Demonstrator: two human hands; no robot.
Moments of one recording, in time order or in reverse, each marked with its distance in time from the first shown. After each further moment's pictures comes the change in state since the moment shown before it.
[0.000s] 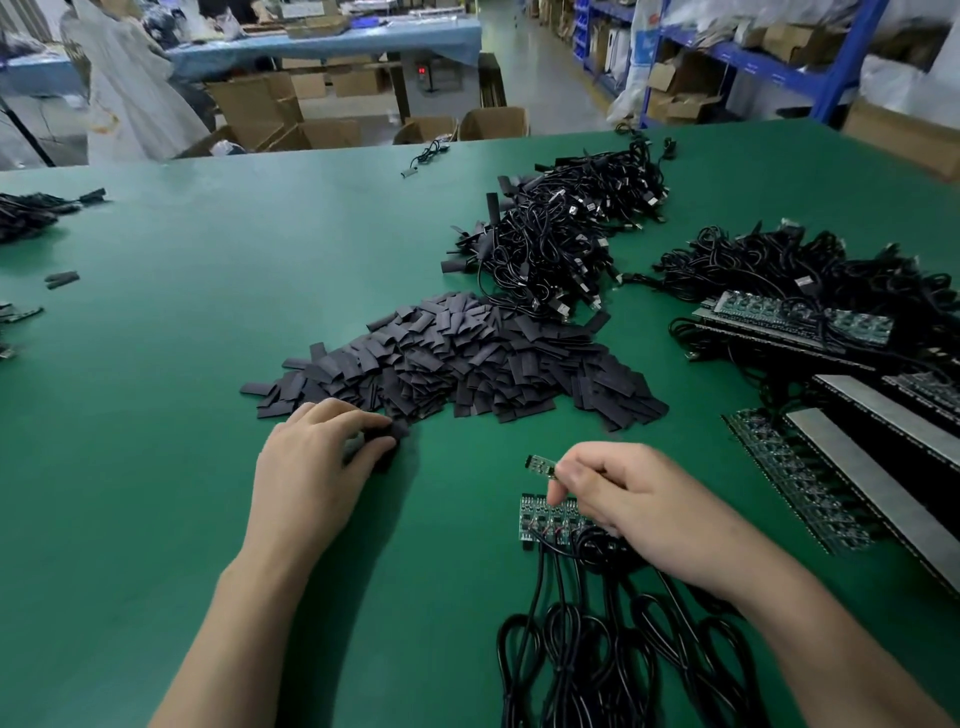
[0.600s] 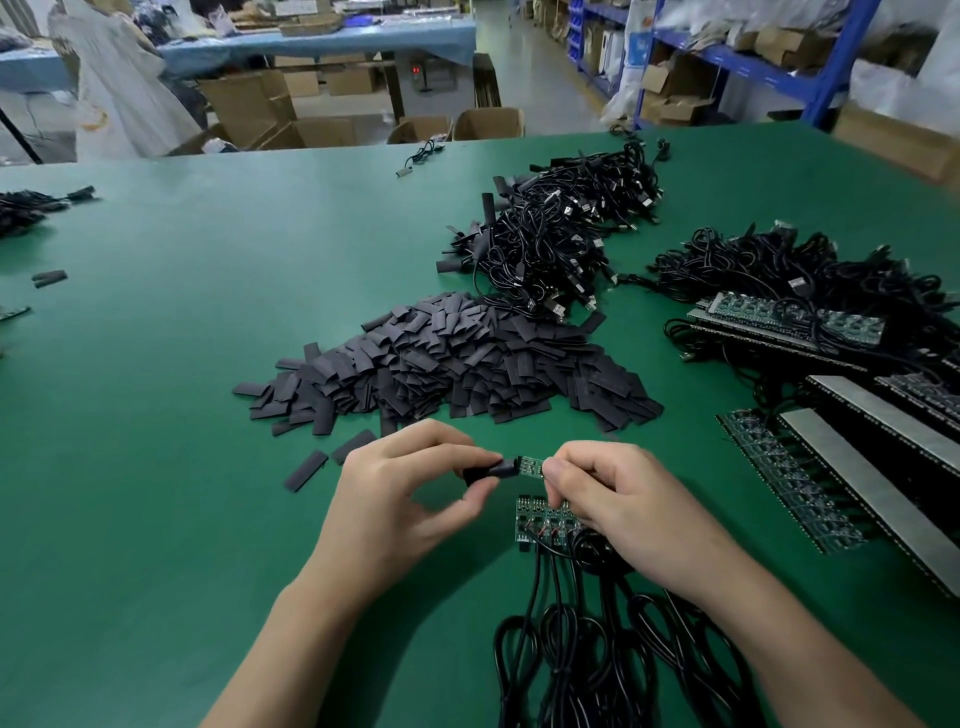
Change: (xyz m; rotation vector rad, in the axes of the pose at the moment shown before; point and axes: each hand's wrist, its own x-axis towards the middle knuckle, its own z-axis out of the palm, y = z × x) left_hand -0.019 0.055 0.010 -0.512 0.020 0.400; right_hand 0.001 -0.005 0.012 0.065 0.104 -0.050
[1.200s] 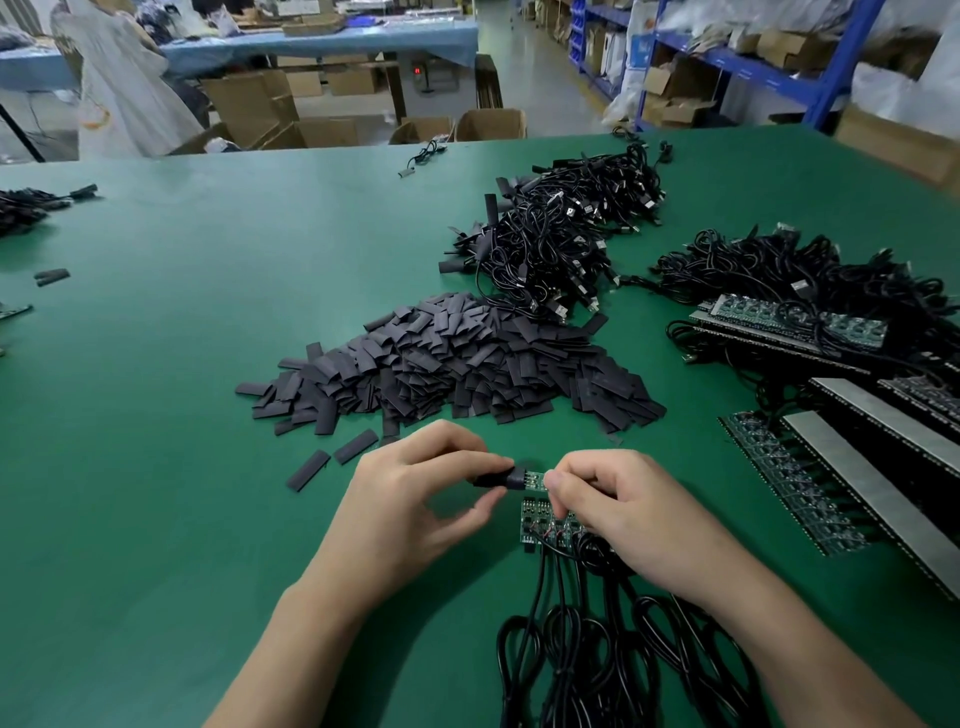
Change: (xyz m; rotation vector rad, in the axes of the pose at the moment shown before) left_hand 0.002 0.004 0.000 0.048 -0.075 0.044; right_hand 0.000 0.006 0.000 -0.099 -0.026 0.029
